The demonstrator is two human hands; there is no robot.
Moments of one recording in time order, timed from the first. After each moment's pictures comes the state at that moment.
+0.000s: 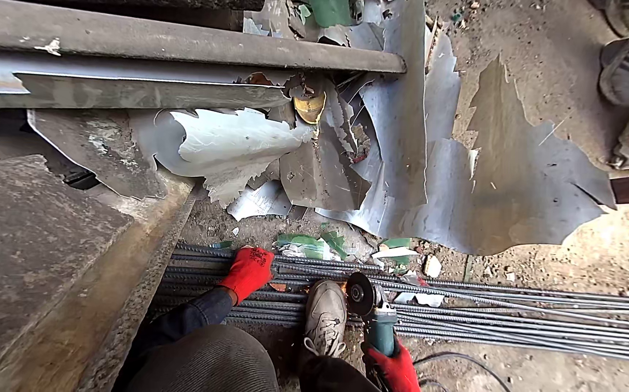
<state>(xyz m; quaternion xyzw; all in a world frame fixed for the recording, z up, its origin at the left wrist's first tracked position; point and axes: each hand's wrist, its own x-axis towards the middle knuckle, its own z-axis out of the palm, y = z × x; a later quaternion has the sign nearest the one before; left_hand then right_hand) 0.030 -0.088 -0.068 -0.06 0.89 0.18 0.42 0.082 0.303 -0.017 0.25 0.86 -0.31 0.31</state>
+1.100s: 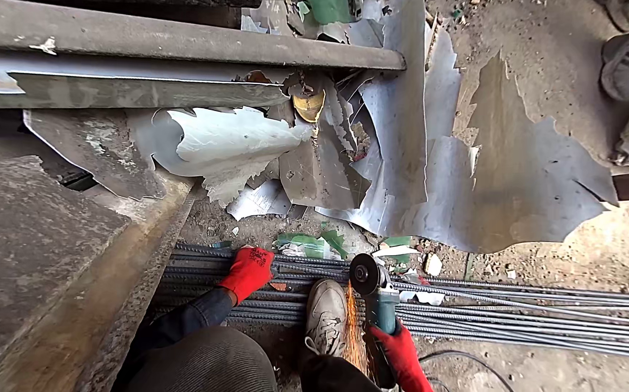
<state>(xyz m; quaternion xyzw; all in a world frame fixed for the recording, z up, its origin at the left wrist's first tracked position) 0.030 -0.089 -0.066 -0.06 0.89 0.19 0.42 0.045 0.289 -0.024 0.24 0.87 -0.33 0.28</state>
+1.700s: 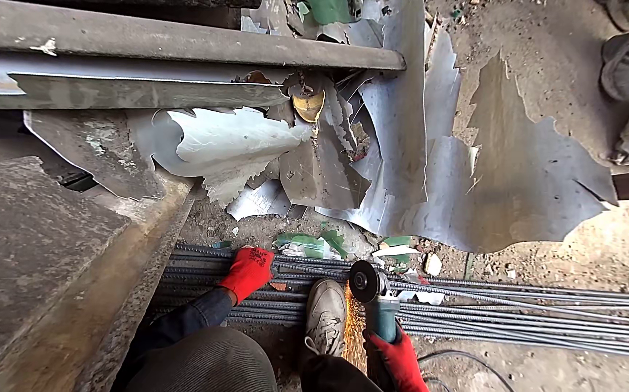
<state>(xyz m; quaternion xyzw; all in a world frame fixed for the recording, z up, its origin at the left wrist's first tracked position) 0.030 -0.089 -0.068 -0.06 0.89 0.18 0.42 0.062 0.294 -0.023 0.25 0.85 -0.36 0.29</state>
